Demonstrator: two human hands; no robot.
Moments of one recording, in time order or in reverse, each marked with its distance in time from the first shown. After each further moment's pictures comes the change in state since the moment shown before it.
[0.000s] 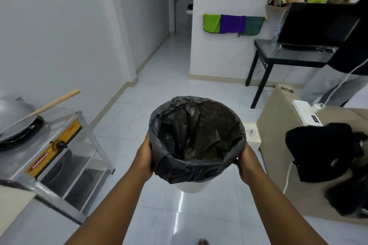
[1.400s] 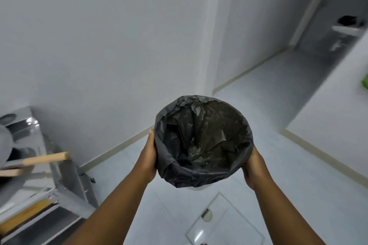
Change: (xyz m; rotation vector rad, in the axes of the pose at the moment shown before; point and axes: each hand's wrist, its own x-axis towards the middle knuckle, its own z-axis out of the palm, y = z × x) left_hand 0.688 0.350 -0.068 -0.275 0.478 0.205; right_hand 0.822 -0.210 0.441 -0.258 -0.528 0.122
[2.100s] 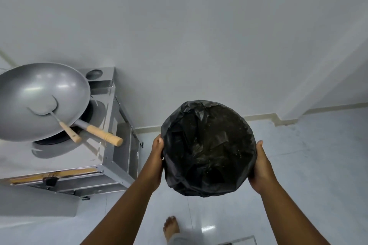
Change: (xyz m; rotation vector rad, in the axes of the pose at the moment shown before) left_hand 0.112 0.021 -0.160 -0.052 0.535 0.137; right_hand 0.205 -0.005 0.247 -0.192 -0.537 0.265
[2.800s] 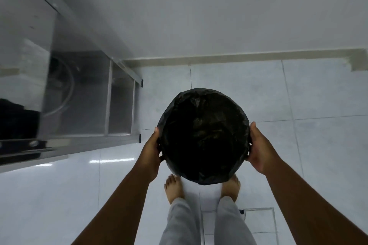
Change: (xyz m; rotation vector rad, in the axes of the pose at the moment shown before) left_hand 0.226 -0.273 -0.061 -0.122 0.268 -0.536; right_hand 0.345 0.227 -0.004 -0.177 -0.103 0.507
